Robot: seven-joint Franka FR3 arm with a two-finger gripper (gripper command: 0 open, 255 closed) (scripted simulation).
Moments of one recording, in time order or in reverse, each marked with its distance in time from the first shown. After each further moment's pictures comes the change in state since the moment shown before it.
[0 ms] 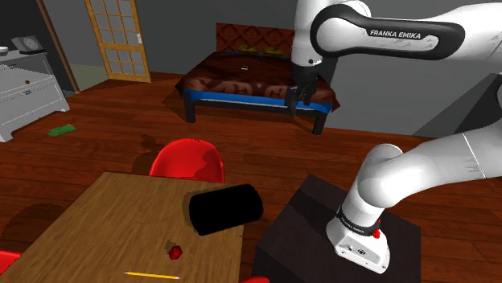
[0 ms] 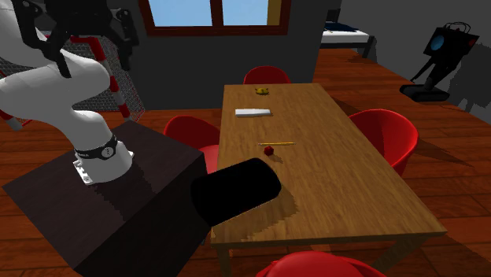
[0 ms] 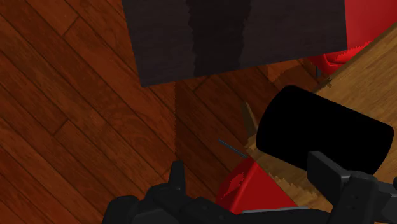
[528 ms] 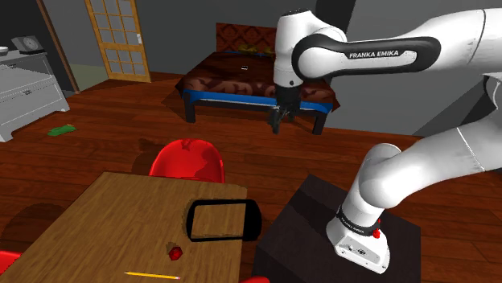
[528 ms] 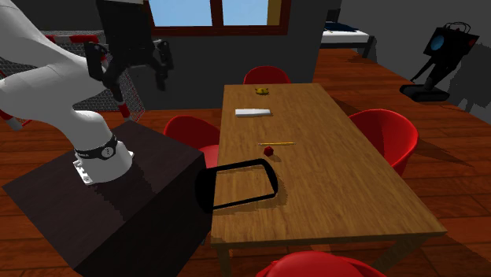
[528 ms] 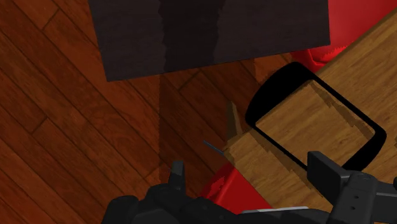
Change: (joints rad) arm 0.040 0.075 0.069 -0.094 0.065 0.159 0.080
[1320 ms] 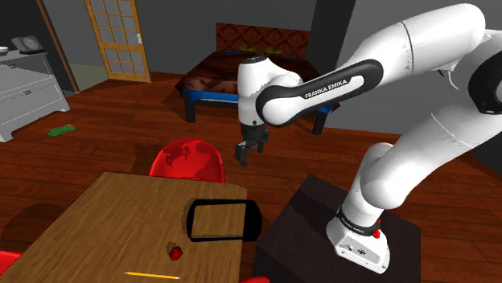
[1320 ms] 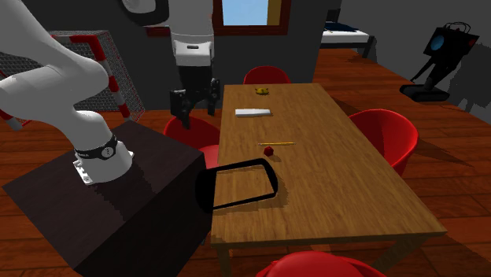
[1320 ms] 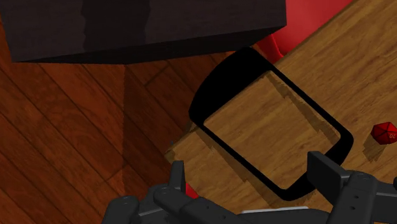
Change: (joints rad) arm 0.065 0.295 0.147 -0.045 0.082 0.337 0.150
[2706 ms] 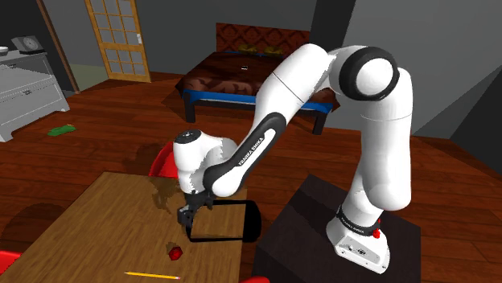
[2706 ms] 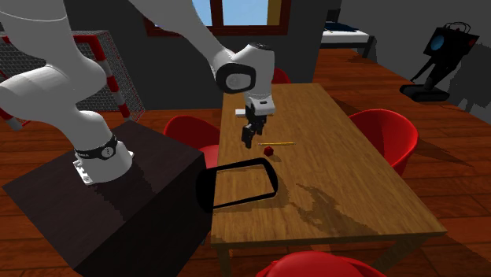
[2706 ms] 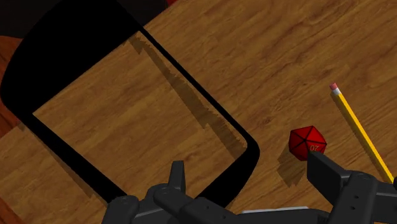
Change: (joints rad) arm 0.144 0.763 0.130 0.333 -0.239 0.404 0.379
